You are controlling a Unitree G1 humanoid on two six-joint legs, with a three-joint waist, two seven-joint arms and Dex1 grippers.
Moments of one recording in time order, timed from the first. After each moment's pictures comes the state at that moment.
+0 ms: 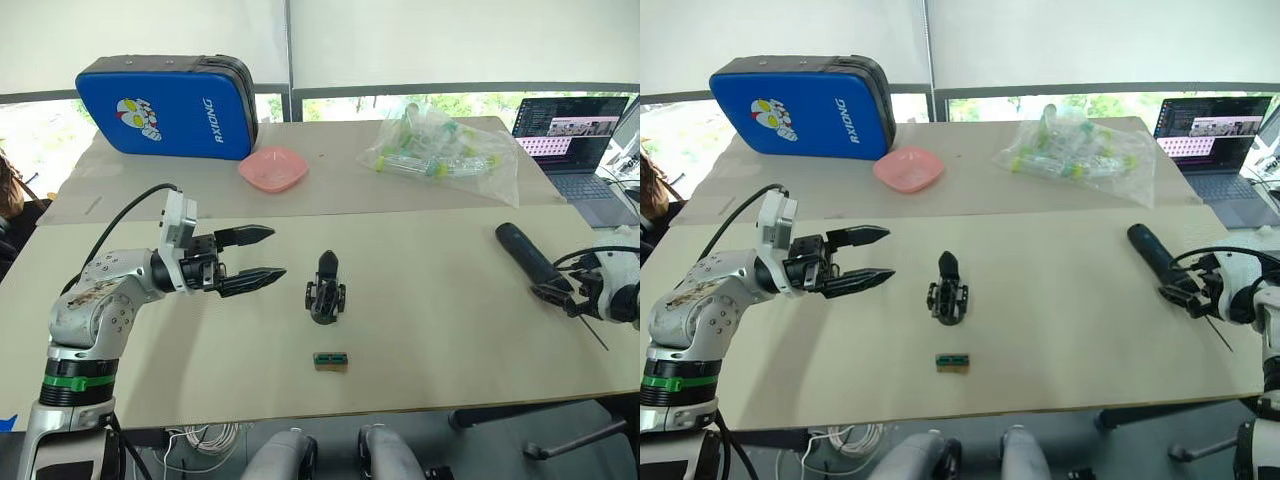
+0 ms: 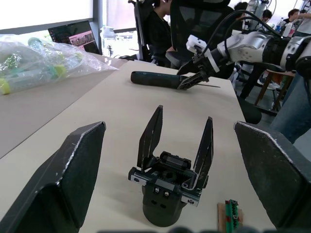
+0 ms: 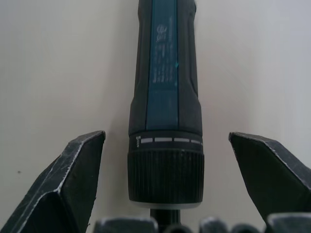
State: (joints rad) left arm -0.43 0.68 0.14 -0.11 -0.71 0.53 -1.19; right arm -0.55 -0.97 -0.14 0.86 0.08 0.22 0.86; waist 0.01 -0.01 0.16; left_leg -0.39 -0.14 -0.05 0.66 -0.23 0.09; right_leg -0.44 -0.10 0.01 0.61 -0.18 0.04
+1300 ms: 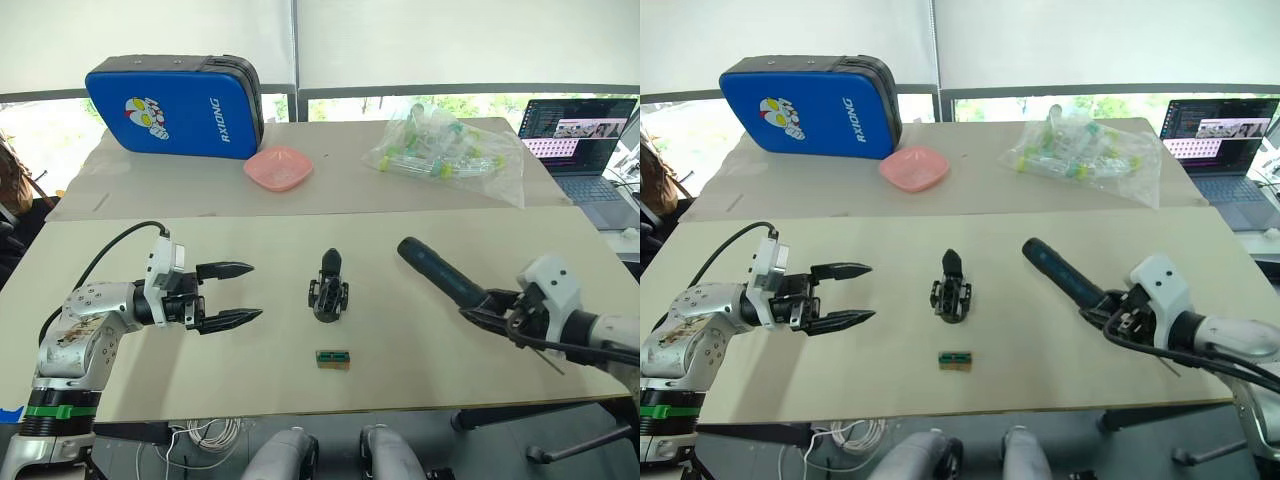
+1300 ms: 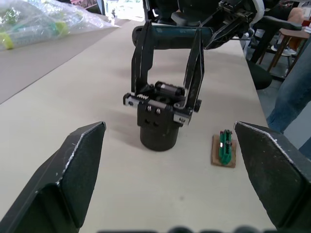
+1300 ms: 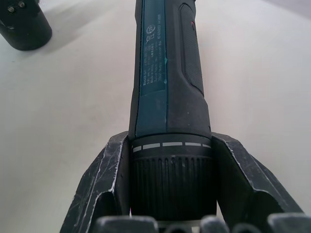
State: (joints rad) left arm -0.25 0.73 0.14 -0.04 -0.59 0.29 -1.32; right arm 0.07 -0.86 -0.34 -0.50 0.45 0.81 0.78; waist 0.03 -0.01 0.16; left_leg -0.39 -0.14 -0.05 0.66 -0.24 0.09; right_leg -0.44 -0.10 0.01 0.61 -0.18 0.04
